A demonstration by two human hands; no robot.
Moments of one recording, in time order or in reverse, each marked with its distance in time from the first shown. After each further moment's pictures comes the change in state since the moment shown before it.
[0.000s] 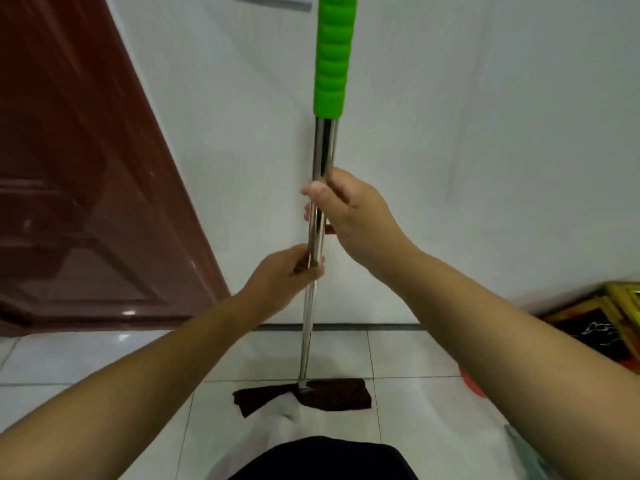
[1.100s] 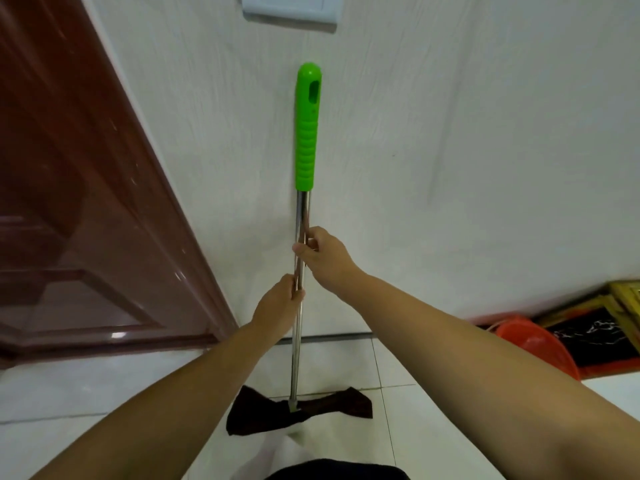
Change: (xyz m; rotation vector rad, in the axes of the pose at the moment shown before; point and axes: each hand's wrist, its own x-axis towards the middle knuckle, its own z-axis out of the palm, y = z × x) left_hand 0.054 -0.096 0.010 0.150 0.032 -0.368; right_hand 0.083 0.102 0.089 -0.001 -0.064 0.355
